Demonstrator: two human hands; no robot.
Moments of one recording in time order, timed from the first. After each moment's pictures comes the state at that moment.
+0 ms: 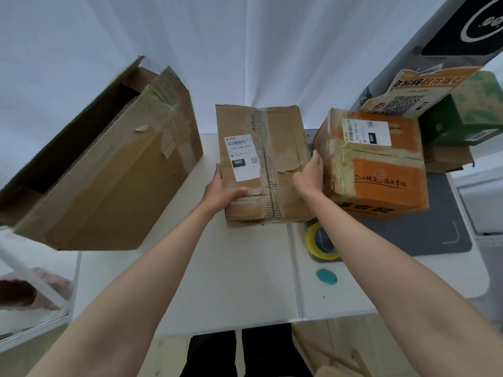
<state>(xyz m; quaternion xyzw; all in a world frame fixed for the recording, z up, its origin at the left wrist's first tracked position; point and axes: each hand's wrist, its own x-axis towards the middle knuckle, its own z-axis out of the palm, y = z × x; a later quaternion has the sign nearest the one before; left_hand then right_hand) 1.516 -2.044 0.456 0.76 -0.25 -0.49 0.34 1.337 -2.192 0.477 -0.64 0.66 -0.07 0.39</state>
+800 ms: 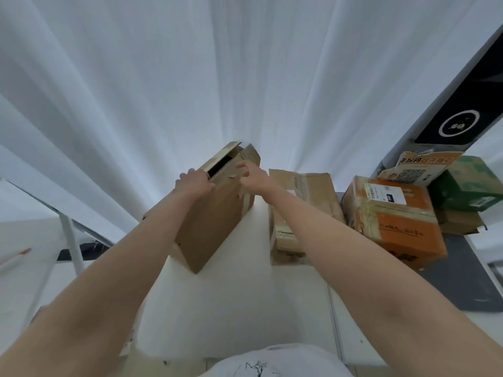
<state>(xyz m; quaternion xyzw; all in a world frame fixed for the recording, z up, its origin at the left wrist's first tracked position) 1.667 -1.943 0.651 0.91 -0.35 -0.19 0.07 1.526 -2.060 0.660 -0.80 0.36 -0.03 0.48</state>
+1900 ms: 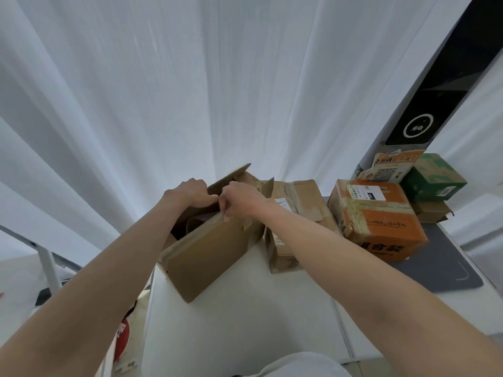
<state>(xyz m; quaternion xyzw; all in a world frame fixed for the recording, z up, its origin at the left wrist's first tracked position) 1.689 -1.943 0.676 0.85 -0.47 -0.23 -0.03 1.540 -2.023 0.660 -0.96 0.21 0.03 0.16</state>
